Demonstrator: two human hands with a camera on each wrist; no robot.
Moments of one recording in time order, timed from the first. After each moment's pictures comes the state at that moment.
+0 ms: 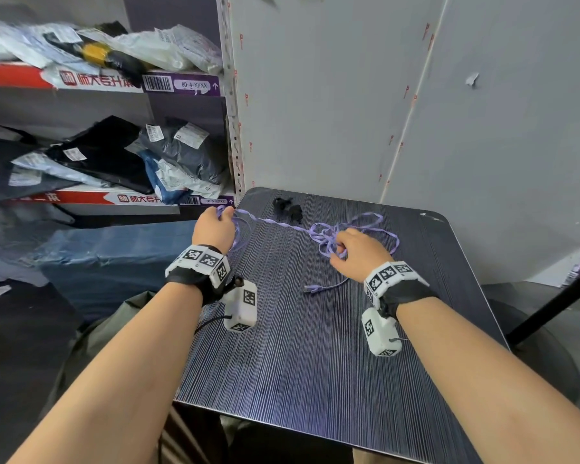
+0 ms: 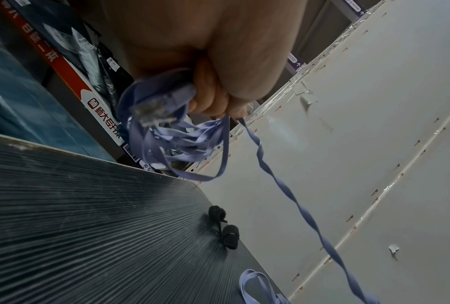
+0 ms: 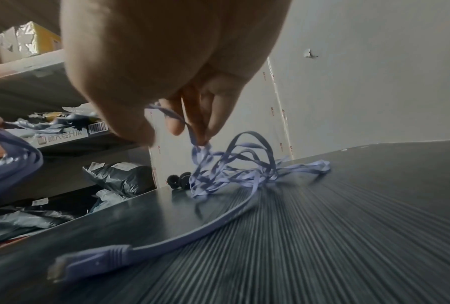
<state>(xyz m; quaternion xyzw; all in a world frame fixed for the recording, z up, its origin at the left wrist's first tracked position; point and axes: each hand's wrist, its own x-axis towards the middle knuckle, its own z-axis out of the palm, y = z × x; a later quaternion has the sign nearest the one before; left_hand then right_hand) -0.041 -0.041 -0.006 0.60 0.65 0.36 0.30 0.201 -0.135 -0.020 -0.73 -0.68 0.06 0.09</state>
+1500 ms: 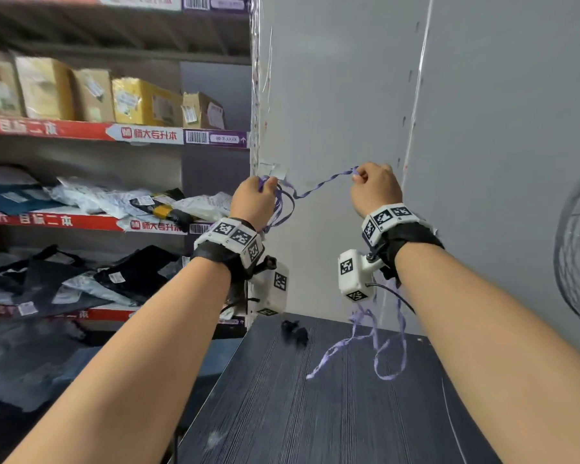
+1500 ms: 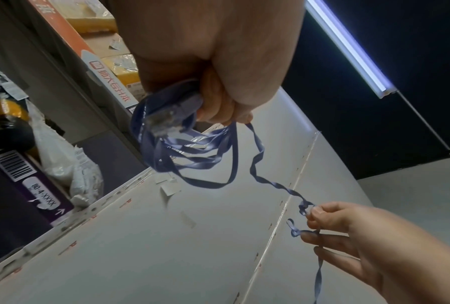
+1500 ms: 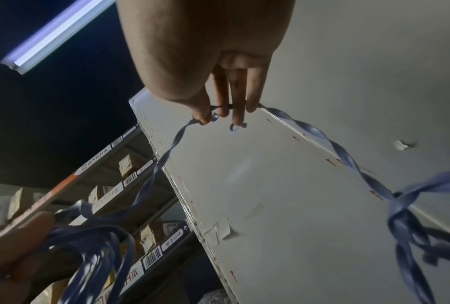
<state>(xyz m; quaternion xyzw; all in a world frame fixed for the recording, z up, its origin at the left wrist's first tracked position) -0.023 -0.063 0.266 0.68 0.44 0.56 0.19 0.167 -0.116 0.290 -0.68 -0.53 -0.15 0.48</state>
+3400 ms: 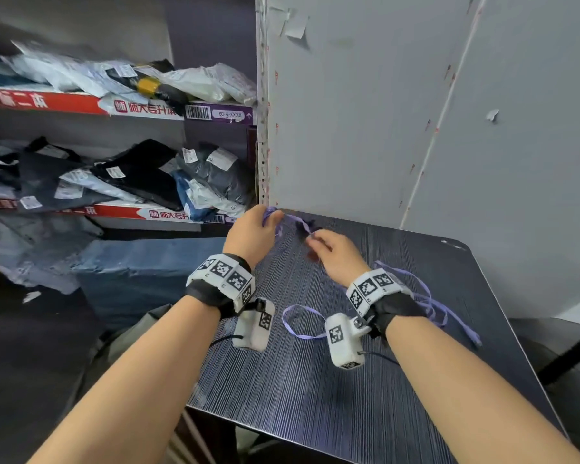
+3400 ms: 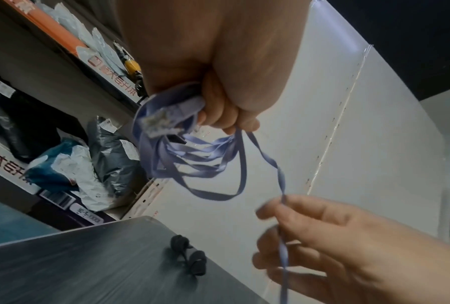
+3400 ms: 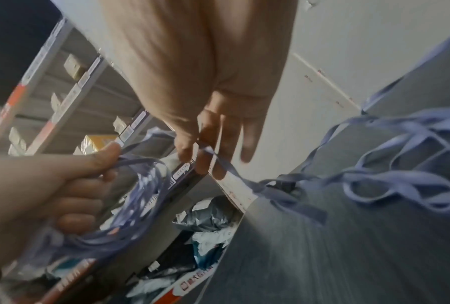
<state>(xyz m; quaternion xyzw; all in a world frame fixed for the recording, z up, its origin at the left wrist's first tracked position) -0.047 -0.067 0.033 0.73 0.52 0.38 0.23 0.122 -0.111 0.003 -0.62 -0.64 0.22 0.39</state>
